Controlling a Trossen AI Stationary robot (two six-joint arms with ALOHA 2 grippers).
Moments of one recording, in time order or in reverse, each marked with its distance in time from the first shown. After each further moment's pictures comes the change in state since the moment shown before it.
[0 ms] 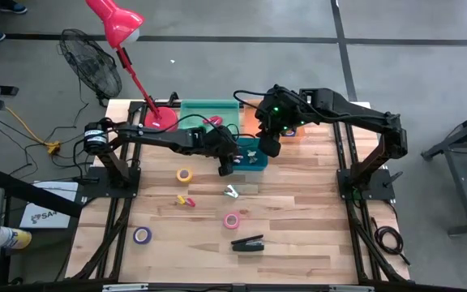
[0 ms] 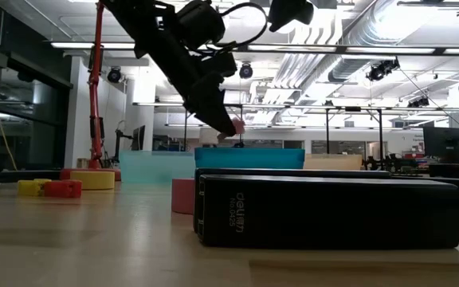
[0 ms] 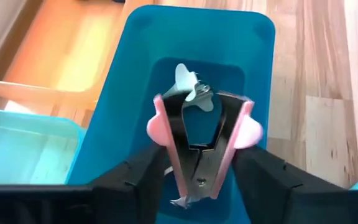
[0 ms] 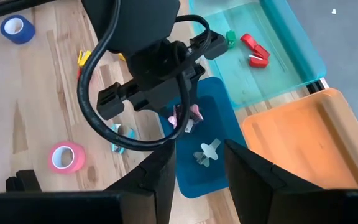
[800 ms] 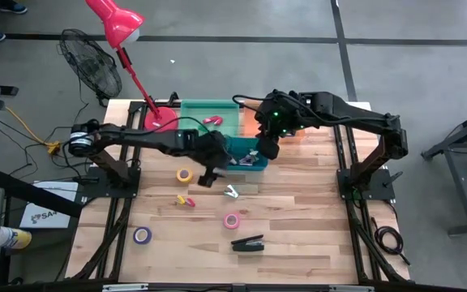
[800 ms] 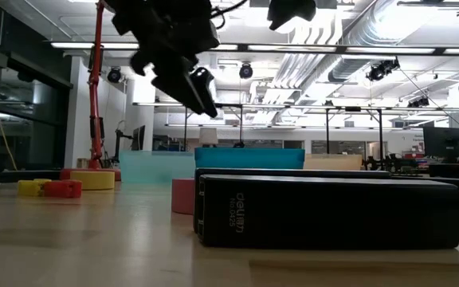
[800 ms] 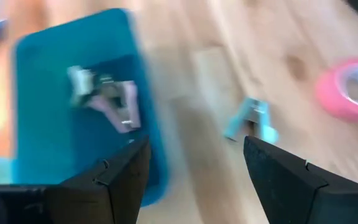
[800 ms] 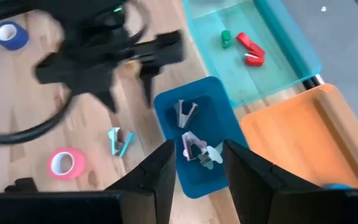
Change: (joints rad) left arm -0.063 -0.134 0.001 -0.243 0.228 0.323; right arm 0.036 0.000 0.000 -0.001 0.058 0.059
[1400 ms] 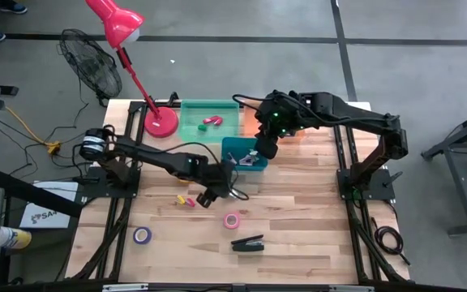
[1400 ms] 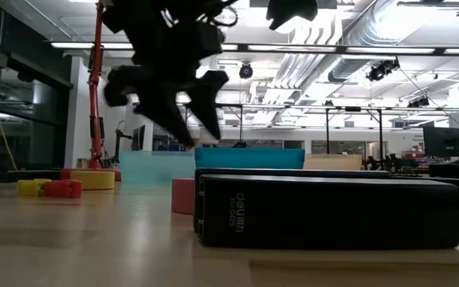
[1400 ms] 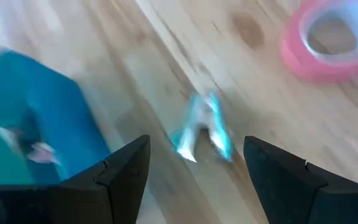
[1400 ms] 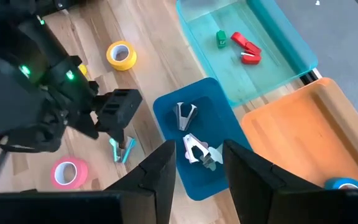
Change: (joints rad) left arm -0.213 0.125 0.001 0.042 -0.186 0.173; right arm 0.010 0.000 0.000 0.006 0.018 0.062
